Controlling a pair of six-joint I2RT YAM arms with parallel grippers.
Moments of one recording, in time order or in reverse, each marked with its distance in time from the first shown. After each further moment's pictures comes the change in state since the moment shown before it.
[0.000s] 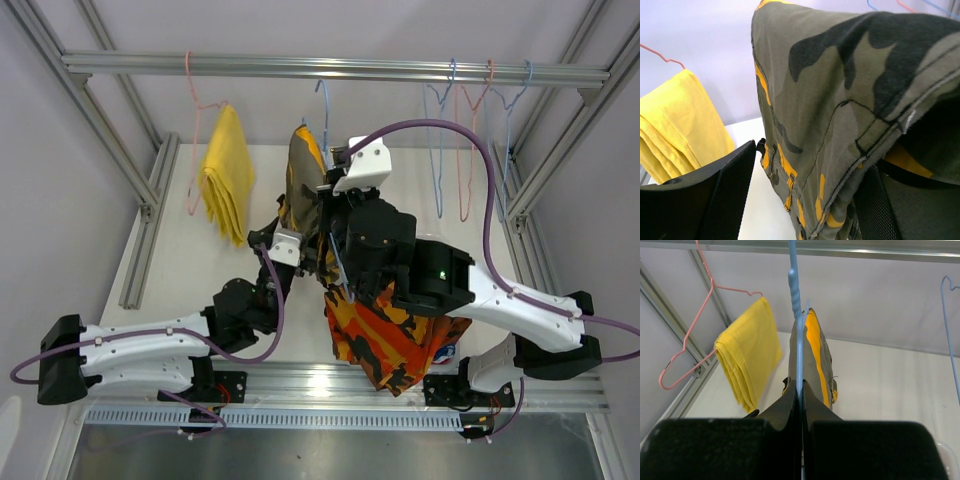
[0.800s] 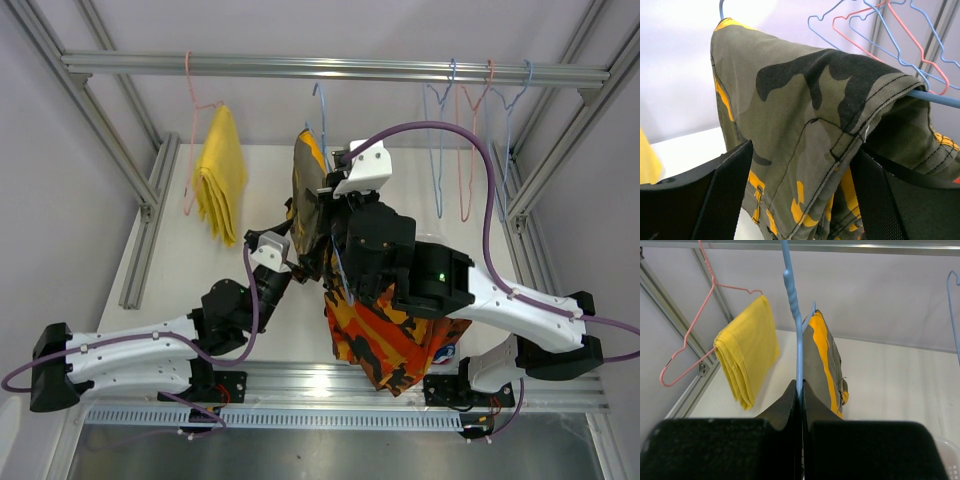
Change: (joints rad) left arm 0.022 -0.096 -0.023 -0.083 0.237 -0.223; right arm 0.006 -0.015 -0.029 0.014 -0.004 0.024
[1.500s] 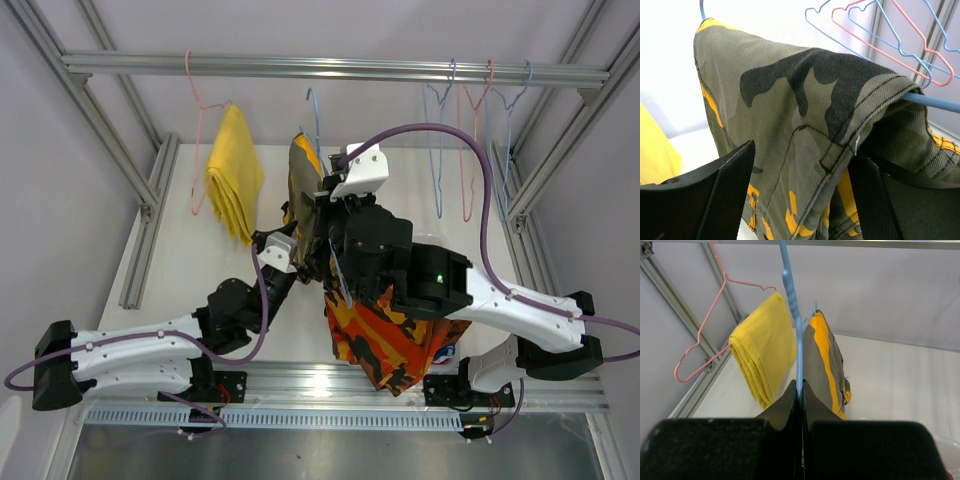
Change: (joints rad) left arm 0.003 0.030 0.000 0.001 0.014 0.002; right arm 0.004 -0.002 -0.015 0.000 -0.026 0.023
